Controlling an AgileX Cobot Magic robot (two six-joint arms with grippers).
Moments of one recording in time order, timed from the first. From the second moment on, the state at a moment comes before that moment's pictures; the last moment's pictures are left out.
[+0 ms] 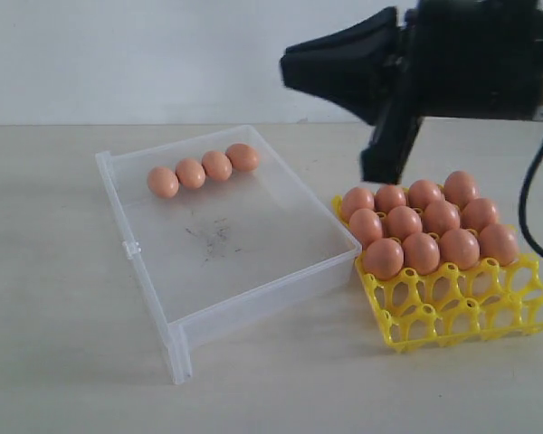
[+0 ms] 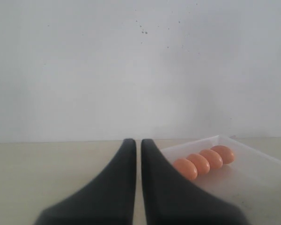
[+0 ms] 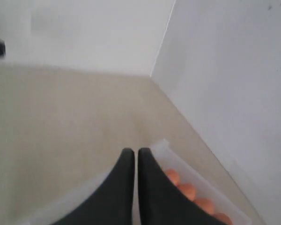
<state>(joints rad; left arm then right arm) -0.06 0.05 0.00 -0.31 -0.04 0.27 0.33 1.35 -0.86 -1.42 -0.86 0.87</state>
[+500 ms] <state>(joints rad) -0.06 0.05 0.00 -0.31 -0.04 0.27 0.58 1.83 -1.20 -1.74 -0.46 1.26</state>
